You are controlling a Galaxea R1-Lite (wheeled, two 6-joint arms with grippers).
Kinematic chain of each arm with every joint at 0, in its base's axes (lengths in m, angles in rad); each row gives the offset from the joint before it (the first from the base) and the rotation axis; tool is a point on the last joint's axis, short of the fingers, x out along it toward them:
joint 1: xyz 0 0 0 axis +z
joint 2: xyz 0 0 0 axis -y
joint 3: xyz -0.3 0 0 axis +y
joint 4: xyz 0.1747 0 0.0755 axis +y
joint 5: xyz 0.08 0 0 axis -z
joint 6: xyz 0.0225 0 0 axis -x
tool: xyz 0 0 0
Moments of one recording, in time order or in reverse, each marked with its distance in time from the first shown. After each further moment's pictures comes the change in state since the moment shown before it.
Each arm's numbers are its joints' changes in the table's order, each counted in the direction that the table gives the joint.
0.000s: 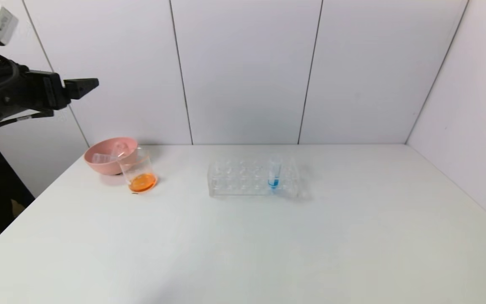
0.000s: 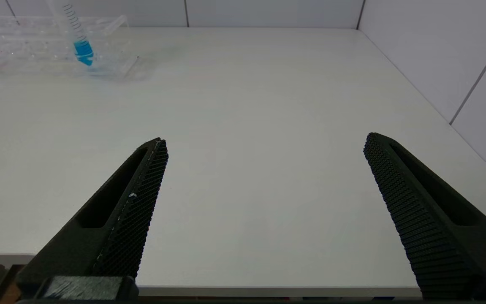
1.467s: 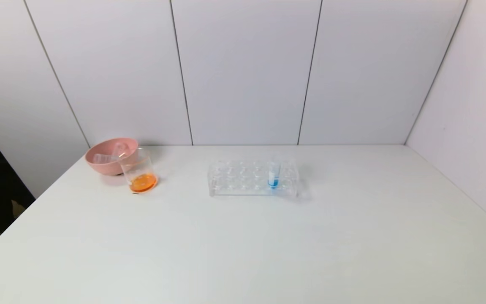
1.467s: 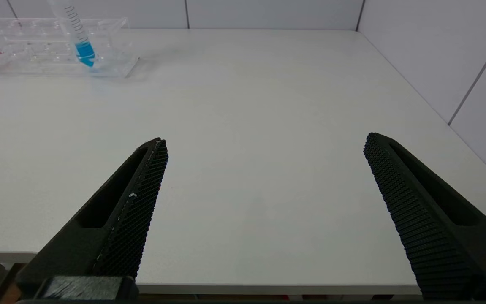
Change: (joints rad) left arm -0.007 1.170 0.188 0.681 0.214 -0.334; right arm 0.000 0.000 0.000 0.000 0.000 0.000
